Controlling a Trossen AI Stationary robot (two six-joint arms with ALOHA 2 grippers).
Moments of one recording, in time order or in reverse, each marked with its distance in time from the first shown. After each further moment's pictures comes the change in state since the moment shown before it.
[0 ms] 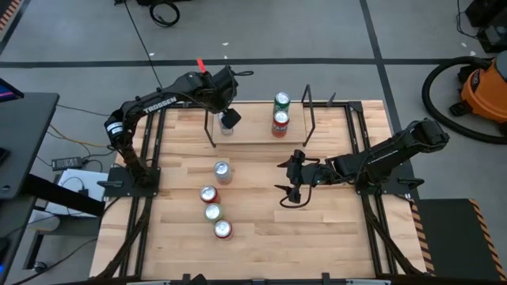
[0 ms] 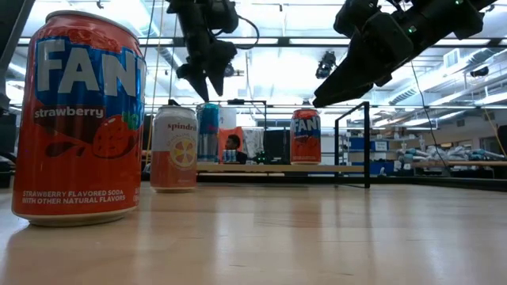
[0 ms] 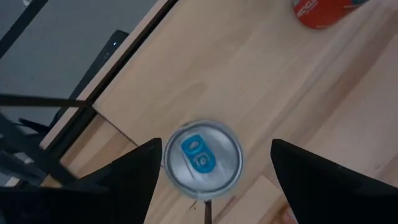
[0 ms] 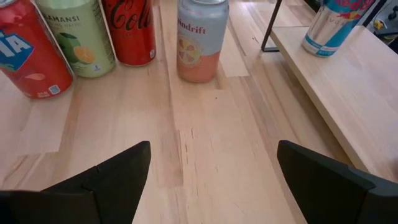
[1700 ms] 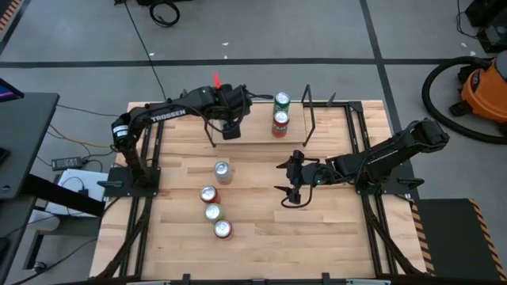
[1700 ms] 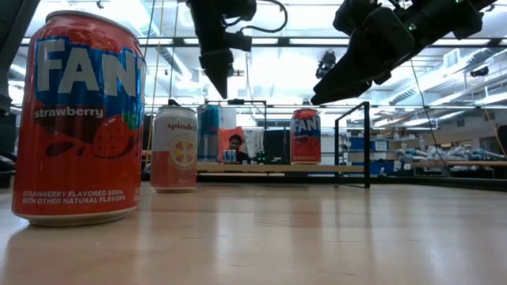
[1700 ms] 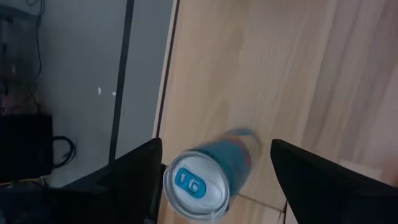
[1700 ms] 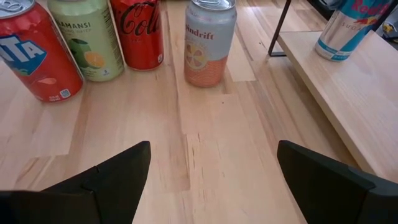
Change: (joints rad) left arm -0.170 0.041 0.017 0.052 -0.311 0.442; right arm 0.000 0.000 0.000 0.018 -0.020 -0.008
